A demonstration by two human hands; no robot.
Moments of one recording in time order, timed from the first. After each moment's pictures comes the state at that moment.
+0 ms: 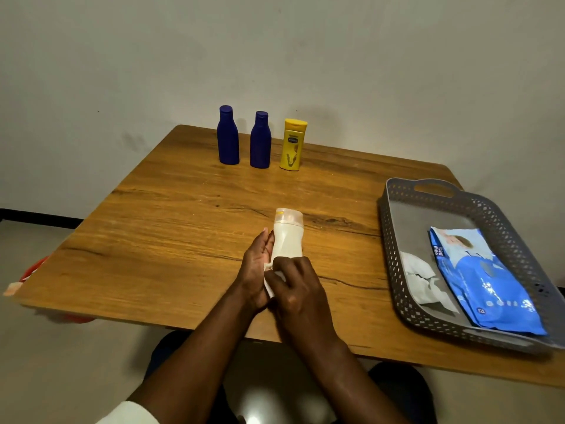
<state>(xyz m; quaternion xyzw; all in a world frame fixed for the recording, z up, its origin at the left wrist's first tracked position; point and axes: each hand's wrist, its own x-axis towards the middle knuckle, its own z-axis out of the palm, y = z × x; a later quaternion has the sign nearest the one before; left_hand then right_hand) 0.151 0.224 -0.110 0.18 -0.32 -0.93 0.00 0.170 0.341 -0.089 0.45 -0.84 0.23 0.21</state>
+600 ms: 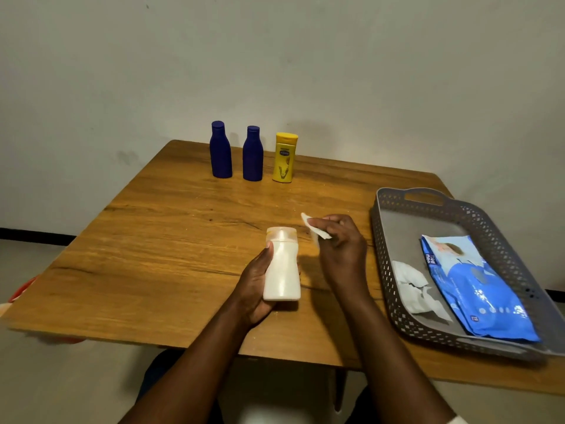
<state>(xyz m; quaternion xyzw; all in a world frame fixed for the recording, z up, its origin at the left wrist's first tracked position) 0.154 0.229 -0.107 0.14 -0.37 -0.92 -0.01 0.095 0.352 -0.033 0.20 -0.77 0.59 0.12</state>
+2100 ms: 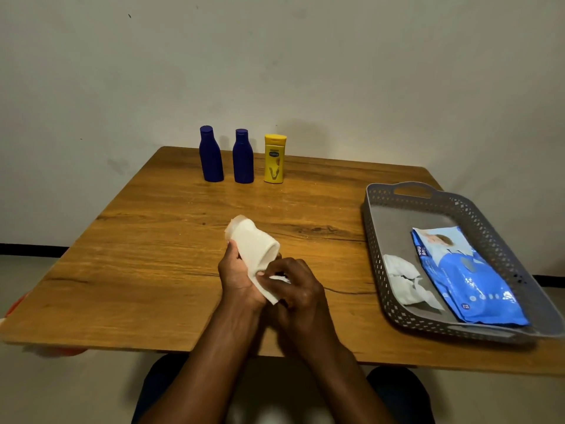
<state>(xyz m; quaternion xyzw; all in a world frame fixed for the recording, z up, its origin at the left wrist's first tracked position) 0.157 0.242 -0.050 0.26 -0.16 -0.95 0.08 0.161 0.356 -0.069 0.43 -0.76 0.46 0.20</state>
